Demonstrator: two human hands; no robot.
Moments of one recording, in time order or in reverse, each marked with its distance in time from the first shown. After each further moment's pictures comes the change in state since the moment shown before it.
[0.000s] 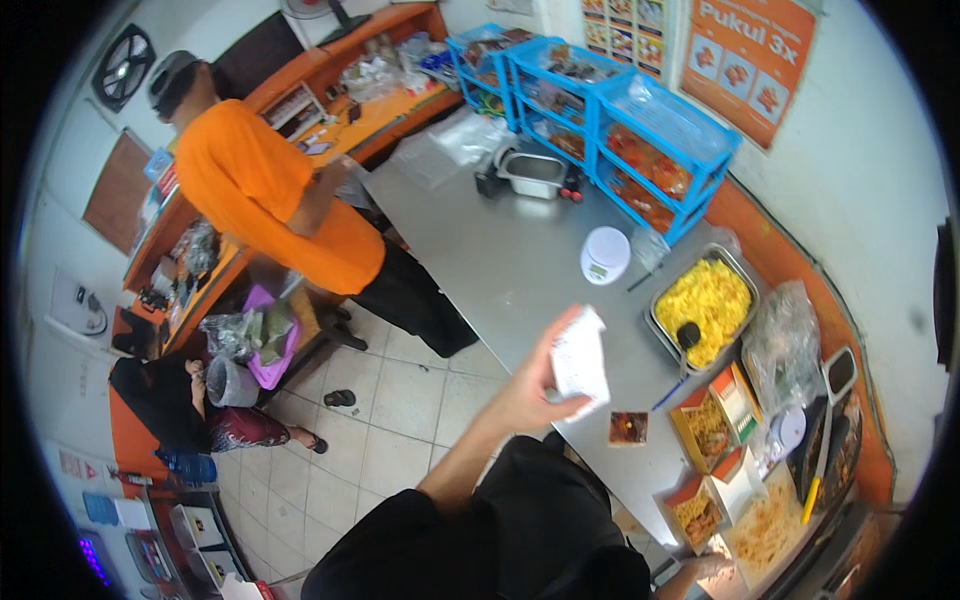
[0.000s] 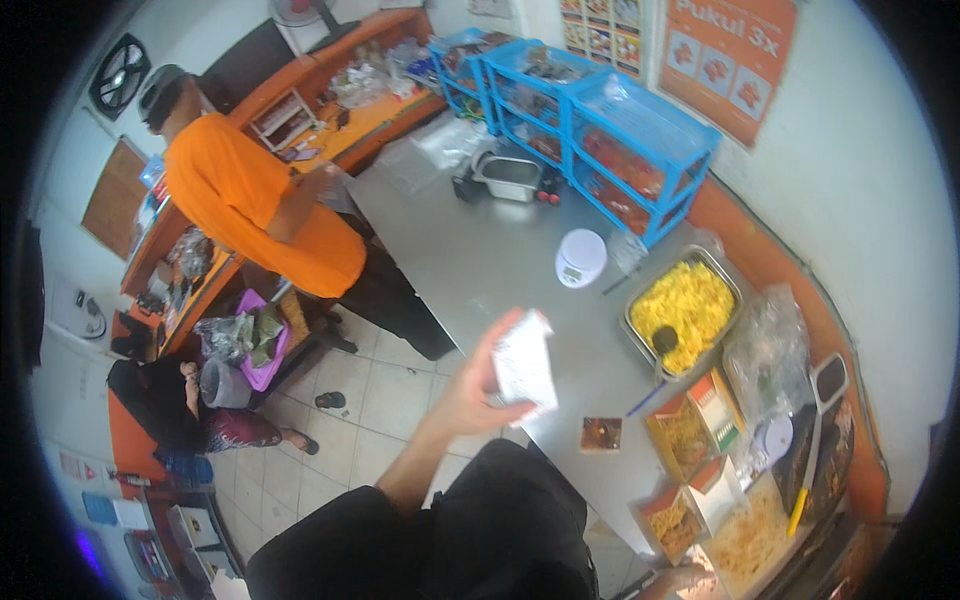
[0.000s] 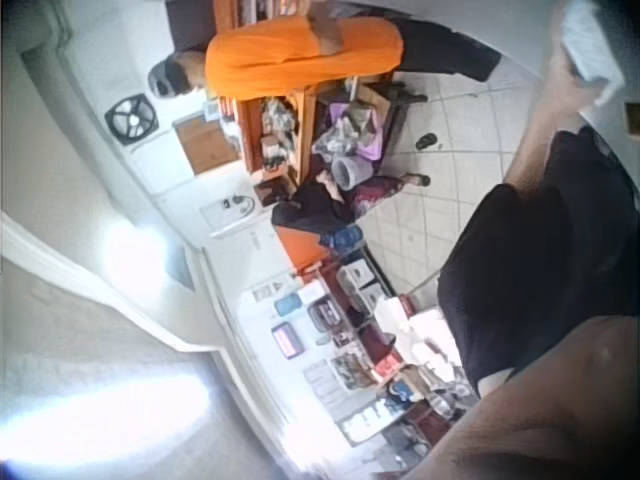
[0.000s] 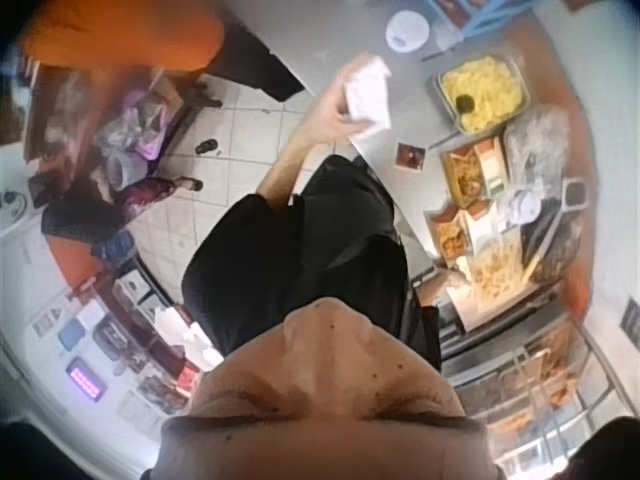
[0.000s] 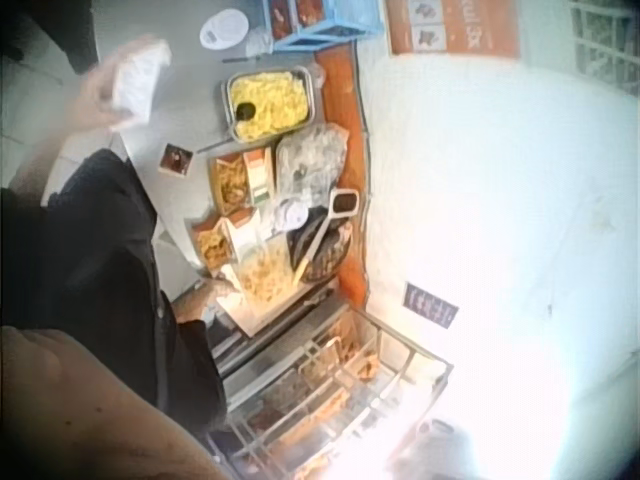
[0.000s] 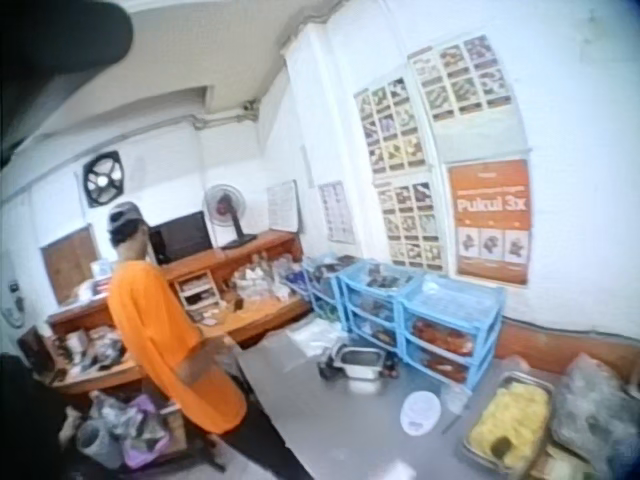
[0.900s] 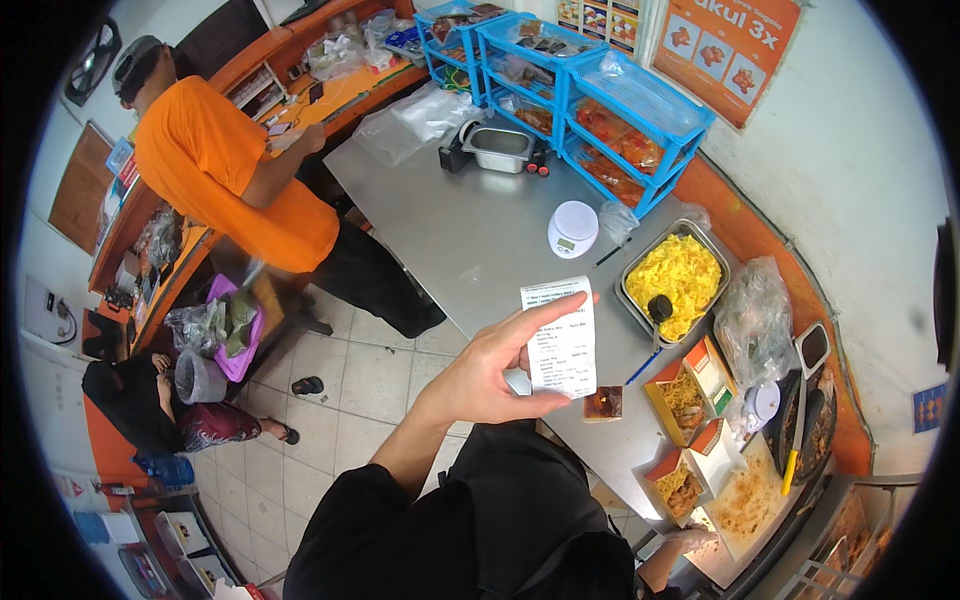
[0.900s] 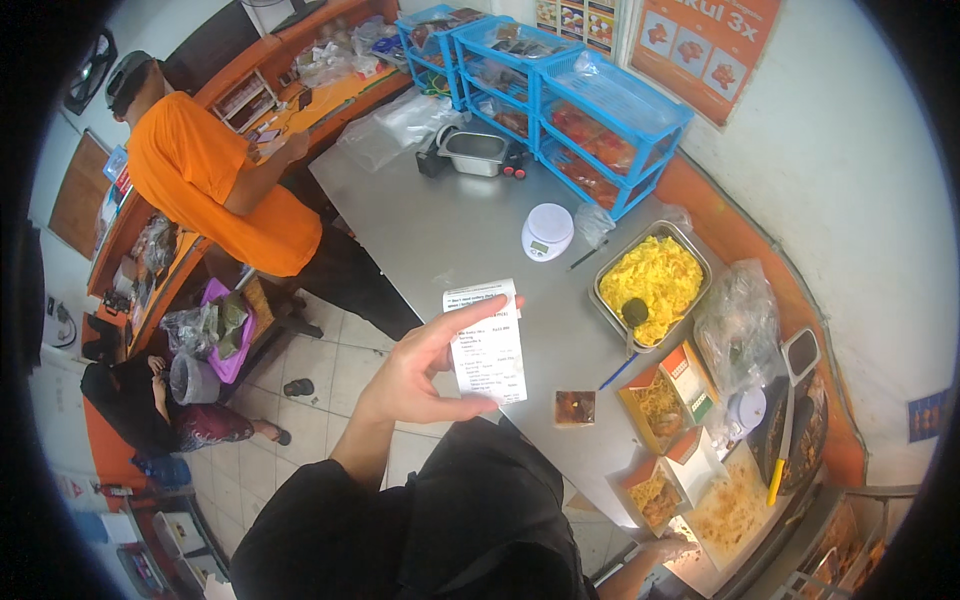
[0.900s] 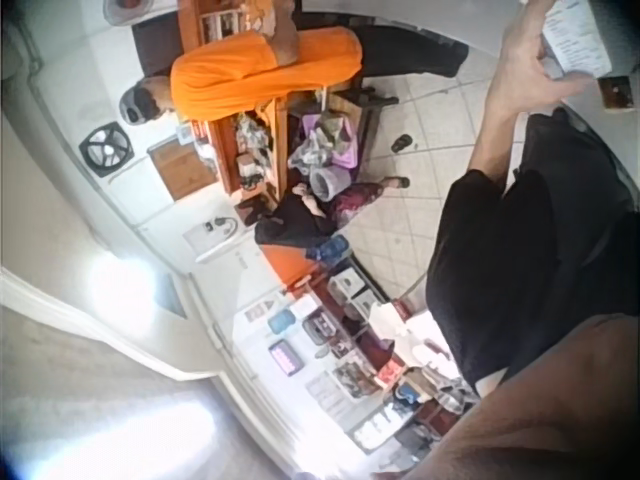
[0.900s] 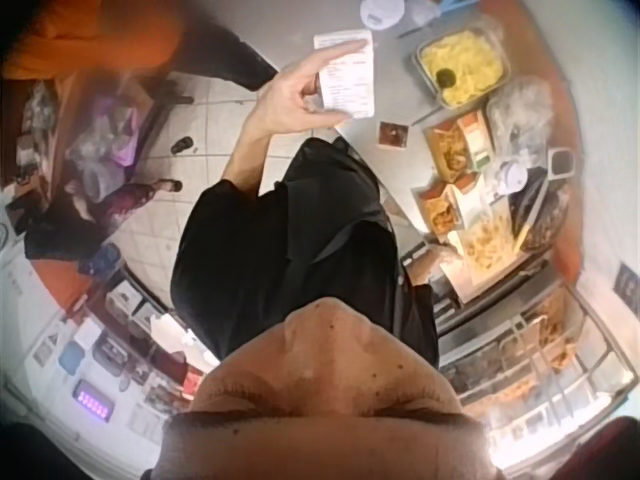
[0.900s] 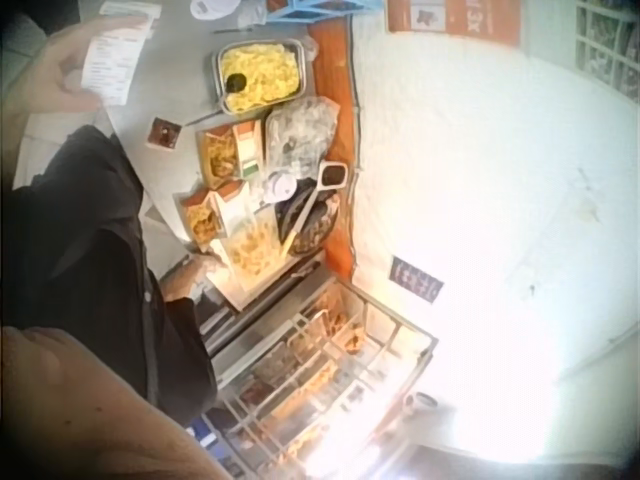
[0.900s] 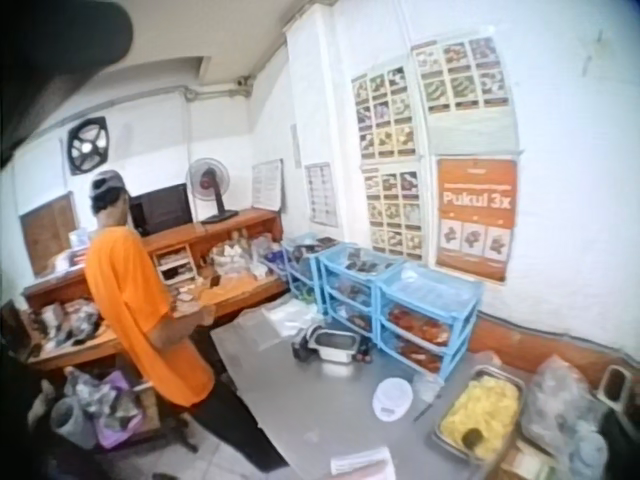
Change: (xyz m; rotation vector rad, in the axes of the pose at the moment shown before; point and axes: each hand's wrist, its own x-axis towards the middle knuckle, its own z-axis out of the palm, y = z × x) left_hand 0.003 0.061 -0.007 0.131 -0.217 0.109; right_hand -0.003 -0.011 -0.010 0.106 -0.019 0.038
